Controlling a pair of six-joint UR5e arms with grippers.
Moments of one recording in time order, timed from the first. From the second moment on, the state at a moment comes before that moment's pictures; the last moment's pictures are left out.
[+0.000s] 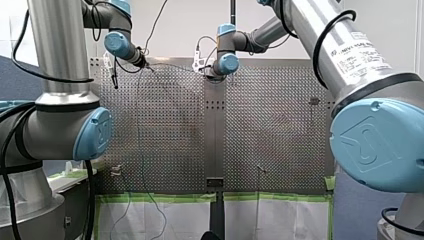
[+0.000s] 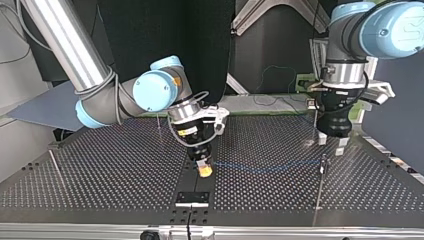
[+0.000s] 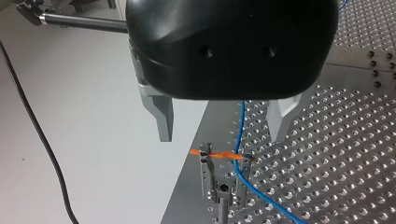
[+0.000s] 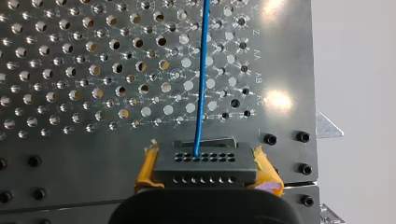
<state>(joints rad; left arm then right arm) 0.05 -1.35 -1.84 -3.02 -1.52 -1.85 2.31 -0.99 1.00 -0.09 1.57 1.64</state>
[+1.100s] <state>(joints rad) 0.03 -1.35 -1.84 -3.04 -1.56 -1.83 2.32 -0.99 1.00 -0.09 1.57 1.64</state>
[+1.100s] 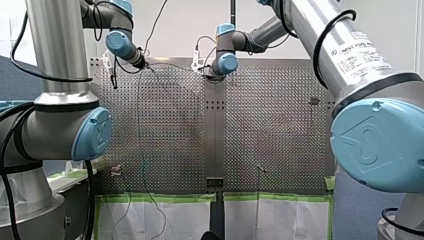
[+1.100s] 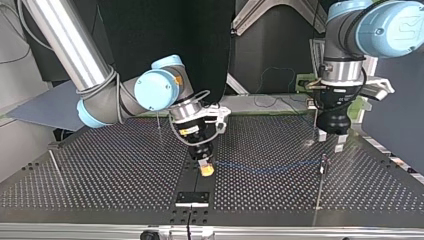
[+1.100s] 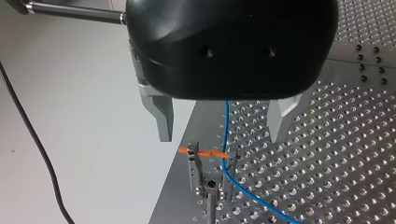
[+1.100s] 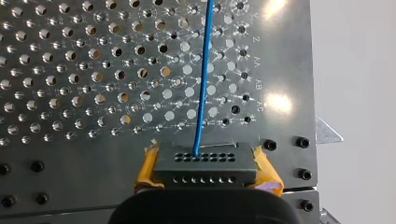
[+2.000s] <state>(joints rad) -0.03 -1.41 -1.79 -3.02 -1.44 -1.79 2.32 -0.99 1.00 -0.09 1.57 1.64</state>
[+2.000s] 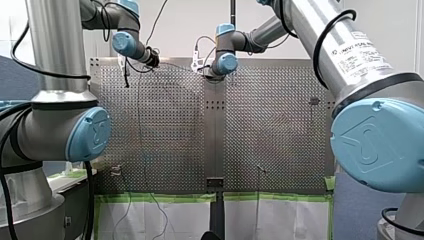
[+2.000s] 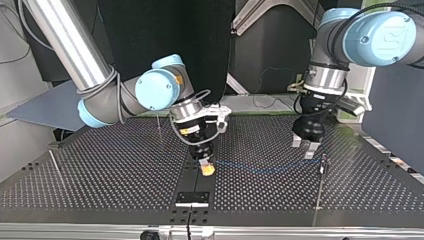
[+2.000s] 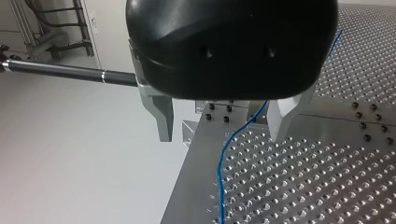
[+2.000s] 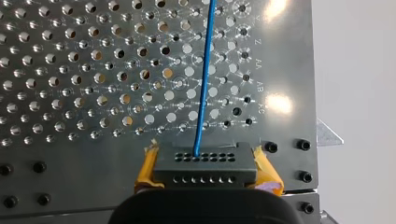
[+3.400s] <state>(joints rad) -0.12 -1.62 -1.58 -3.06 -1.61 -1.78 2.32 -0.99 1.00 -0.09 1.57 1.64</state>
